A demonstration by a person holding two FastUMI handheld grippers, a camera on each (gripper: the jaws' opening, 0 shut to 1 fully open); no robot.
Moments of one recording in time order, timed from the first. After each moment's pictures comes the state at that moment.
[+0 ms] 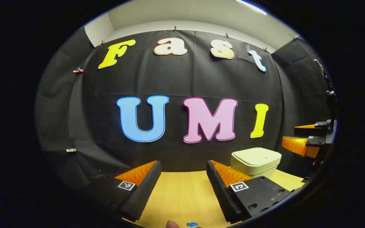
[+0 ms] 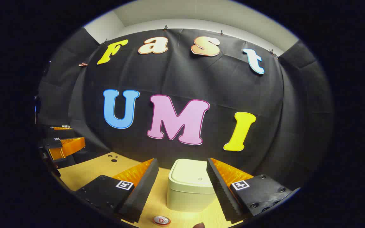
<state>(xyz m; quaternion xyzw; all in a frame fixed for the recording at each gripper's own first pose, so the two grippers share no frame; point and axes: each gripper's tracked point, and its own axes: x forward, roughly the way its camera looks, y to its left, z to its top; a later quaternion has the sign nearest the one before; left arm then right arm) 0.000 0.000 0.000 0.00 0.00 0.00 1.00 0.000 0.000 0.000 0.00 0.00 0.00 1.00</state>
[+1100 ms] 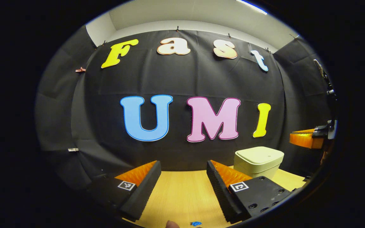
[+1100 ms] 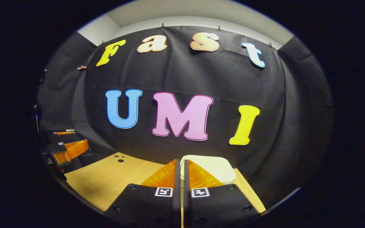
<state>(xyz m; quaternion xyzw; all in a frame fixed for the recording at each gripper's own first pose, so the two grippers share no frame) -0.003 0.013 -0.004 0.00 0.00 0.01 1.00 -0.002 0.002 -0.004 0.03 0.02 0.00 1.00</state>
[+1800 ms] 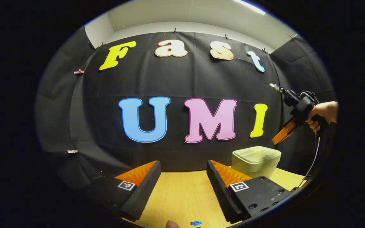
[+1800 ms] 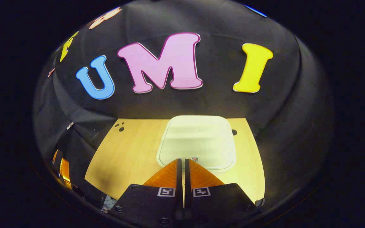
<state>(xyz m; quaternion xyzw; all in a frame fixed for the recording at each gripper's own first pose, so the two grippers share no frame) -0.012 0.008 -0.004 0.00 -0.01 0.00 1.00 0.089 -0.054 -0.081 0.11 0.37 0.05 0.92</state>
